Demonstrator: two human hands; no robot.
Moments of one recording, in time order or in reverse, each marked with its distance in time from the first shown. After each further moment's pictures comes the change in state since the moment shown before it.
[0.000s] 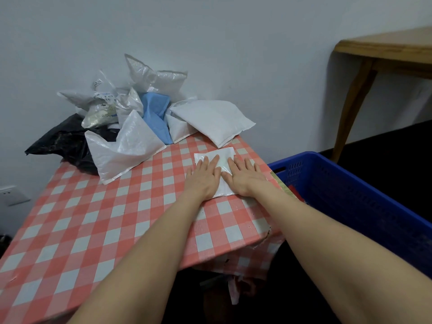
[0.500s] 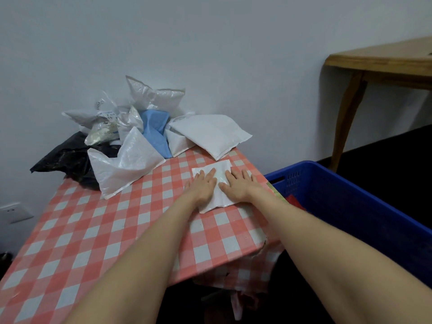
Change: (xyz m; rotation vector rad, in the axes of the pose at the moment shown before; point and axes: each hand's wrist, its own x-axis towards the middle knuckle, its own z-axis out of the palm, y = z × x) left_hand 0.005 0.003 -0.016 -0.153 -0.125 -0.057; right_hand 0.002 0.002 -0.012 0.128 -0.051 0.008
